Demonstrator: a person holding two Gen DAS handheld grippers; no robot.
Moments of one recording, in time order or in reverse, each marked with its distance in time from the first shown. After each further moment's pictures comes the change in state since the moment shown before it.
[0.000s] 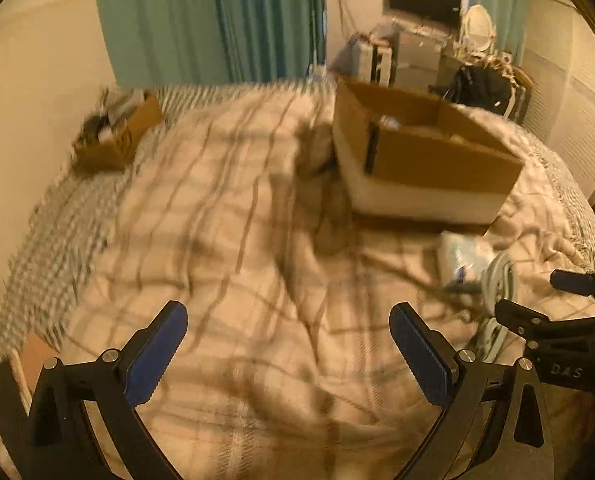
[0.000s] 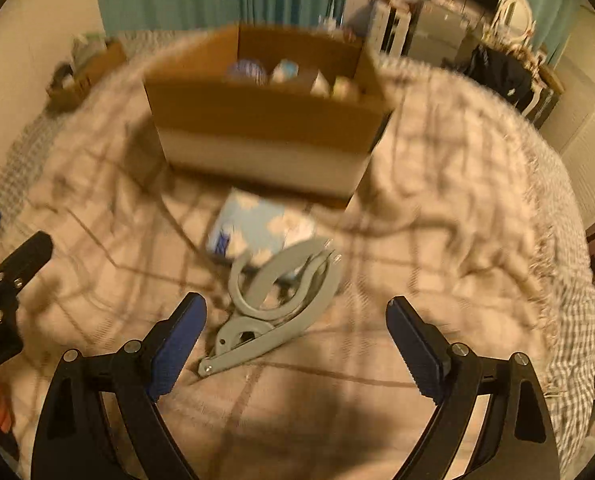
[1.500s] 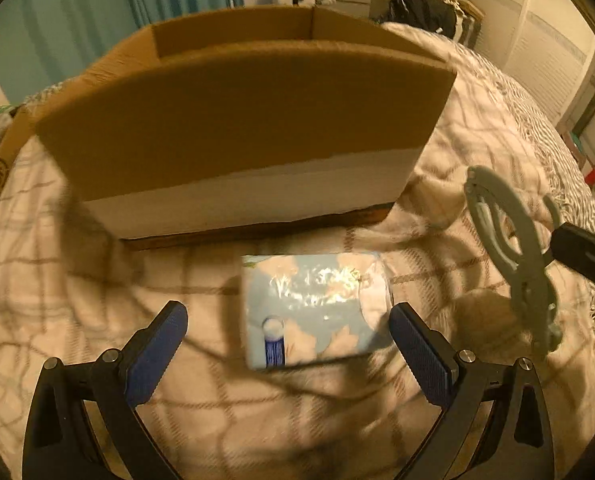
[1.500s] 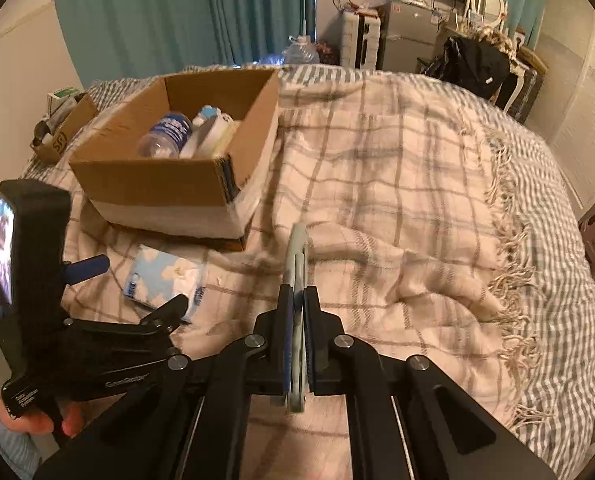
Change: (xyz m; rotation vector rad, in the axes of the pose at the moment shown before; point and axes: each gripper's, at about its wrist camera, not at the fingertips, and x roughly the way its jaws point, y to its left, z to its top) left arm 0.092 -0.163 0.032 0.198 0.201 -0.158; right arm -0.020 -0.113 0.014 0.100 -0.095 0.045
